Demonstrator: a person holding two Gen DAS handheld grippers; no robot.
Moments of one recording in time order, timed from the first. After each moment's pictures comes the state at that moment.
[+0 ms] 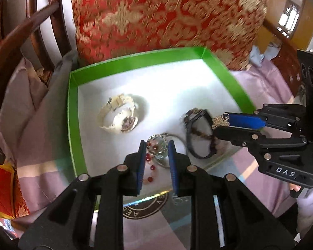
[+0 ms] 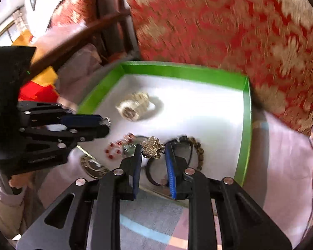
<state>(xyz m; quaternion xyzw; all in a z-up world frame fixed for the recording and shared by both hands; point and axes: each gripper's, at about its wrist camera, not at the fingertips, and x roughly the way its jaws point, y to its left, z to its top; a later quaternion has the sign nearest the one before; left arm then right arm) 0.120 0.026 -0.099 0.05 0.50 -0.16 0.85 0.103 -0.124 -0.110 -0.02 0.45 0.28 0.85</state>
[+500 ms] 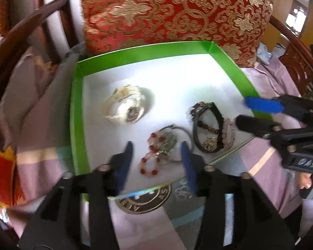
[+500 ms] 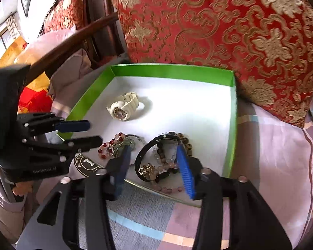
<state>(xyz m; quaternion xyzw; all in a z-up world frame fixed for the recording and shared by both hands) 0.106 0.028 -0.103 0.06 0.49 -0.12 0.86 0.097 -0.142 -0.104 0.00 0.44 0.26 0.86</state>
